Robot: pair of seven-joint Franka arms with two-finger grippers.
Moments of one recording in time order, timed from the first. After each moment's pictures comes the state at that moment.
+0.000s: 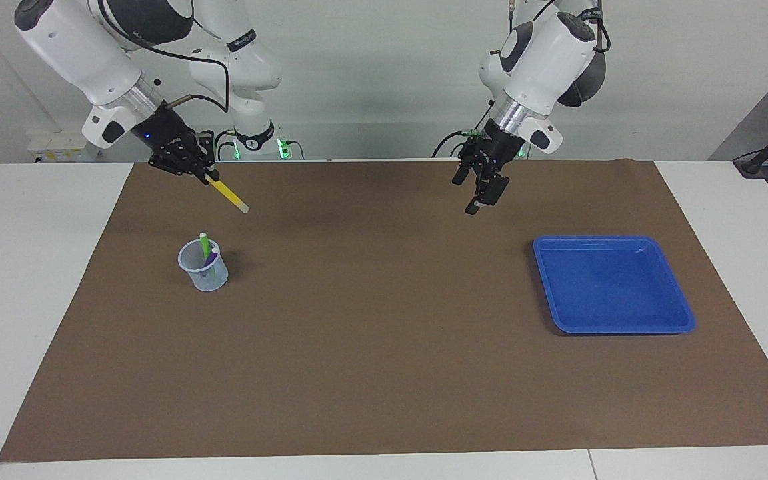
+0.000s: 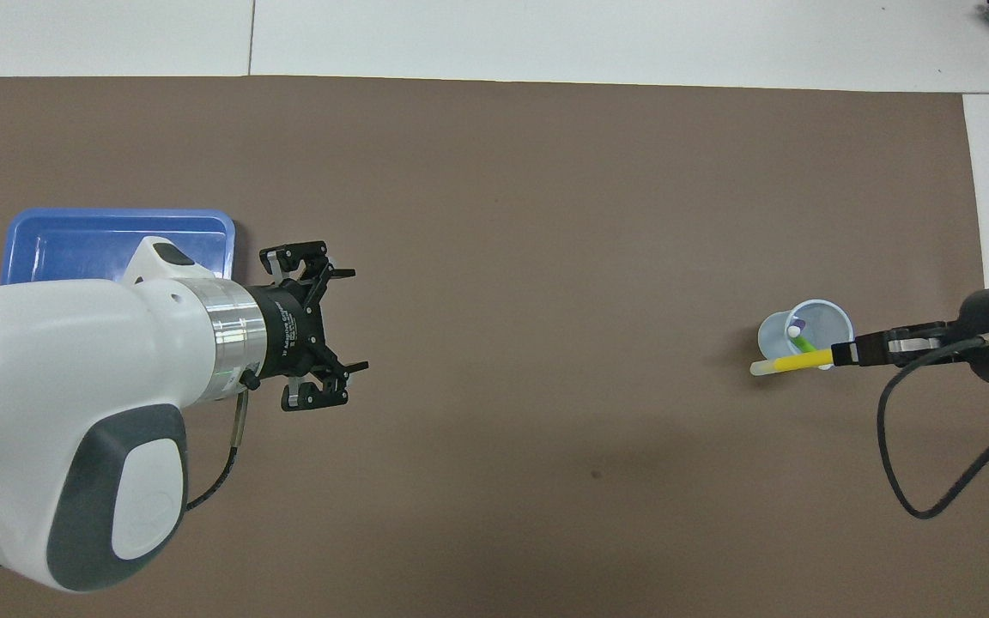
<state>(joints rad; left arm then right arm) -0.19 -0.19 -0.25 -2.07 -0.42 2.21 -1.86 -0.10 -0.20 0.03 -1.93 0.38 1.67 -0.18</state>
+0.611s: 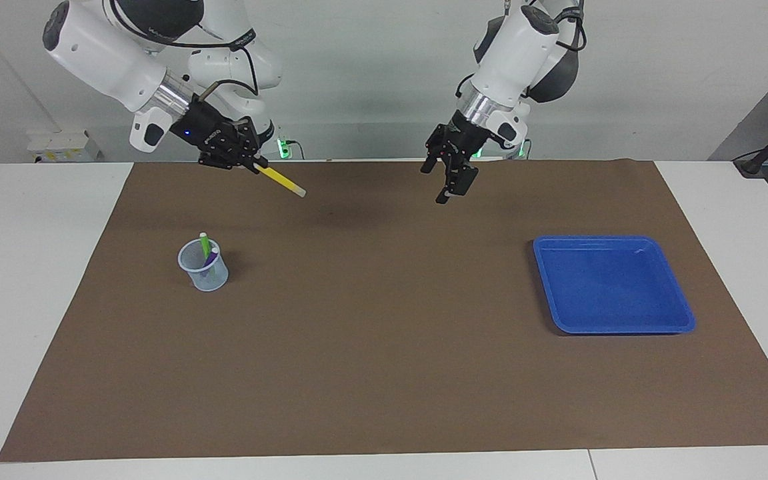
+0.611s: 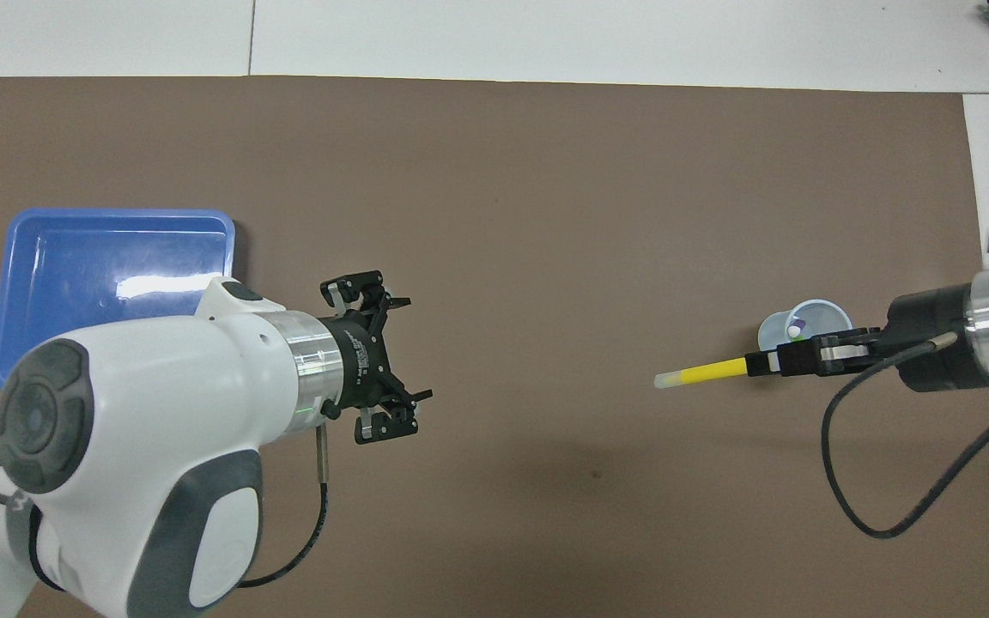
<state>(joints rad) -0.33 -0.18 -0.25 -2.07 -0.42 2.25 -2.09 -0.01 -0.20 0.03 -1.96 0.64 1.66 -0.18</state>
